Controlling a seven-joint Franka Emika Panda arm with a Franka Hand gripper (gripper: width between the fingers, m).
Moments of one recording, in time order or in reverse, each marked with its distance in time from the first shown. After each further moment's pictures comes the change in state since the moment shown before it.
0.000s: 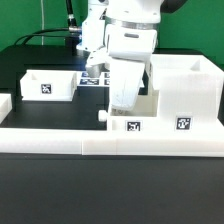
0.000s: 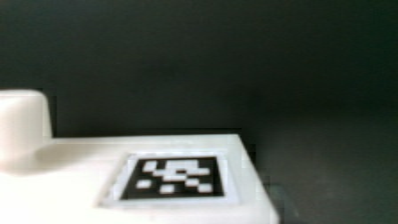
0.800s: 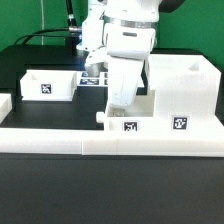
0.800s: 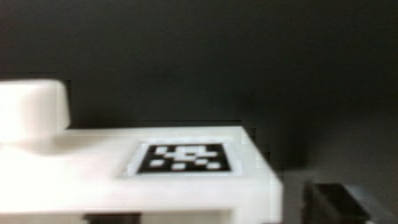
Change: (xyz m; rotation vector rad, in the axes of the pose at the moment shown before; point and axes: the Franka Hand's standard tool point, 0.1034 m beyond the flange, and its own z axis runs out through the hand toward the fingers) arm -0.001 0.003 -0.009 0.015 -0.008 0.005
